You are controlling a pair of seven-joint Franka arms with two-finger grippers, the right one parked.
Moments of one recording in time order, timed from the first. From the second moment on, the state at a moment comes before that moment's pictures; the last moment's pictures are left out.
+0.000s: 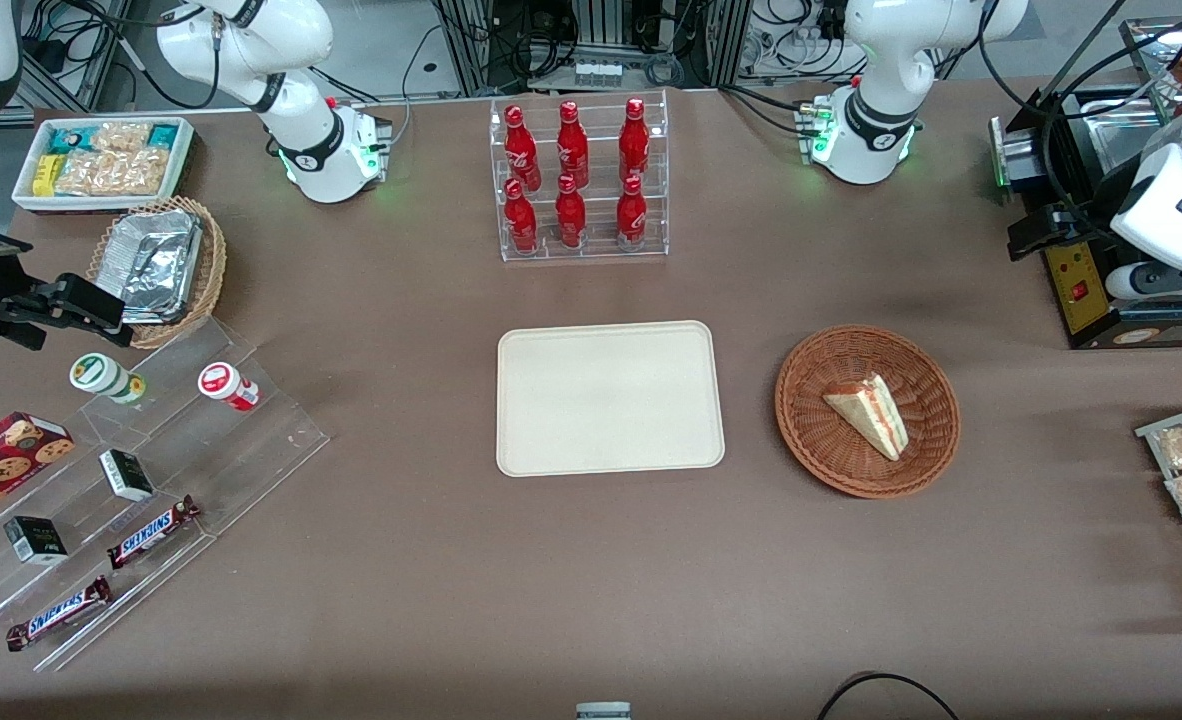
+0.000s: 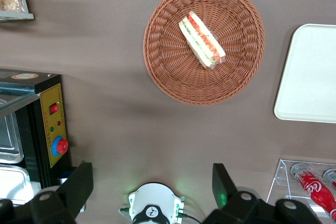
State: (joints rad) arm 0.00 -0.04 -0.06 -1.63 0.02 1.38 -0.15
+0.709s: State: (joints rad) arm 0.00 -0.02 -0.06 -1.65 0.02 1.39 -0.15
